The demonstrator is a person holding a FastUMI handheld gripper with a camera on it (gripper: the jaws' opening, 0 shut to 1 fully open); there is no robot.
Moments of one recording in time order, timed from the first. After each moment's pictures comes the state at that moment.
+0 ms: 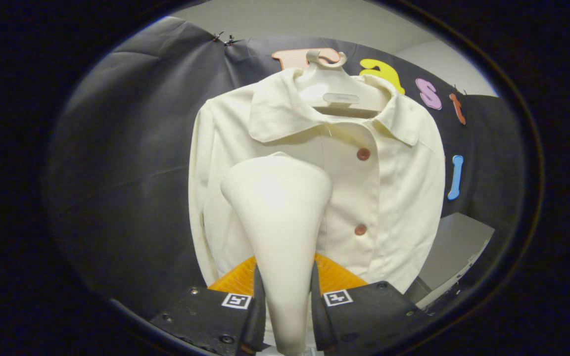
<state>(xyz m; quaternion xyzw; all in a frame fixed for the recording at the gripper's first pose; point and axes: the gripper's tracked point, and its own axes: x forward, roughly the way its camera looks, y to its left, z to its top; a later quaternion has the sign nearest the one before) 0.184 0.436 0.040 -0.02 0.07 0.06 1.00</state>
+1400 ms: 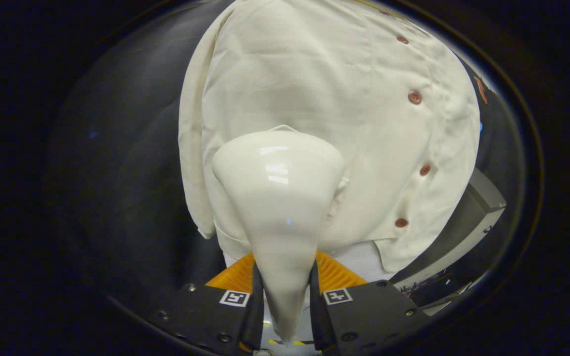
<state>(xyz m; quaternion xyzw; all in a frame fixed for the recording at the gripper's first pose) 0.193 0.417 -0.220 -0.10 0.28 0.05 0.95</state>
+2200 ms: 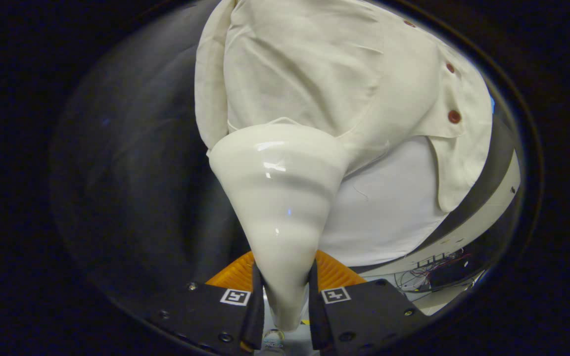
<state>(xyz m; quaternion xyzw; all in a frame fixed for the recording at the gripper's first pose) 0.150 0.406 -0.307 -0.09 0.36 0.11 0.92</state>
